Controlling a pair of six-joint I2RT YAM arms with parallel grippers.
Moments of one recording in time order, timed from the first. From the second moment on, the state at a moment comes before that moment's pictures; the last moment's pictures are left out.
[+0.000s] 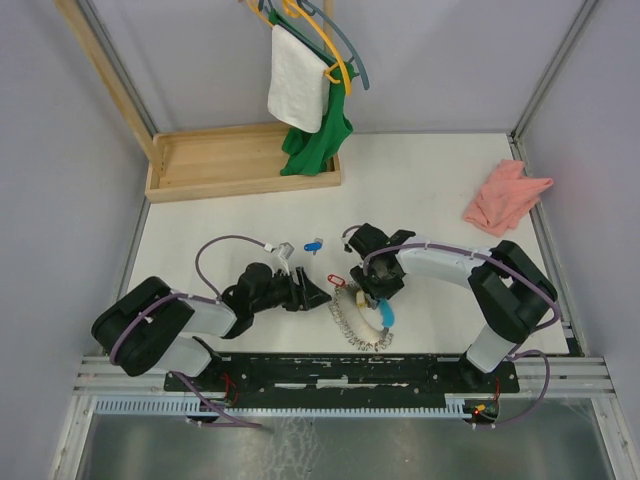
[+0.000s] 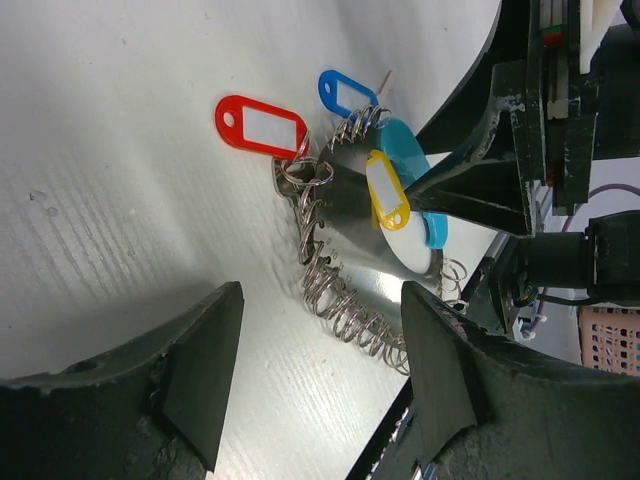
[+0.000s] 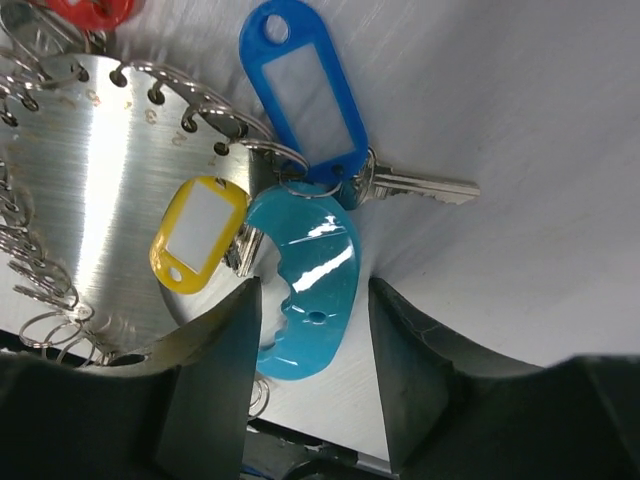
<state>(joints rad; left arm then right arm) -0.69 1.42 0.19 0.80 0.34 -0.80 0.77 1.67 0.97 -0.70 -0.03 0.19</state>
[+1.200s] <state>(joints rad) -0.69 1.33 0.13 0.92 0.30 -0.89 0.77 1.27 0.65 -0.13 -0.07 0.04</state>
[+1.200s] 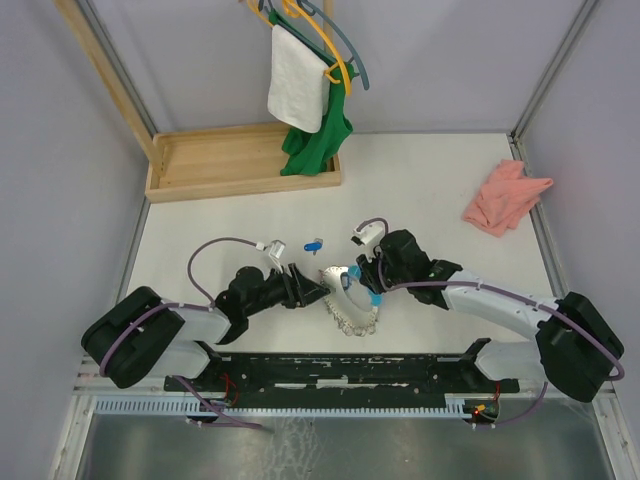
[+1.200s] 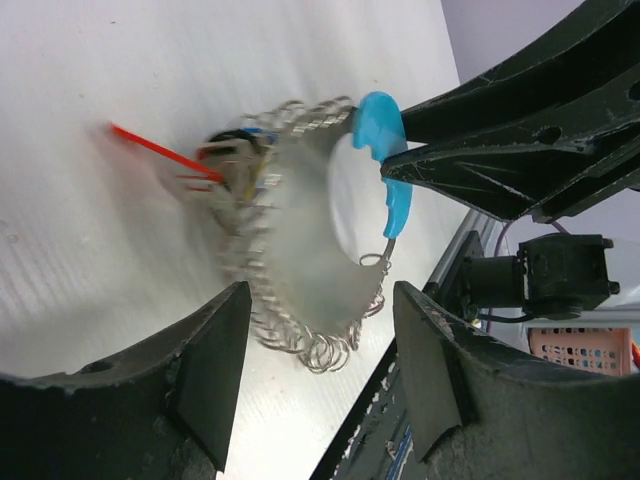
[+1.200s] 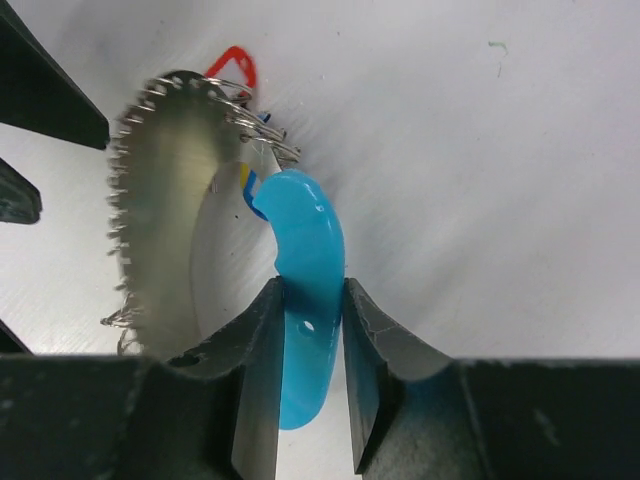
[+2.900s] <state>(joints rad) -0.61 0.99 0.02 1.08 0.29 -0.74 0.64 0.95 0.66 0.22 -0.37 0.24</state>
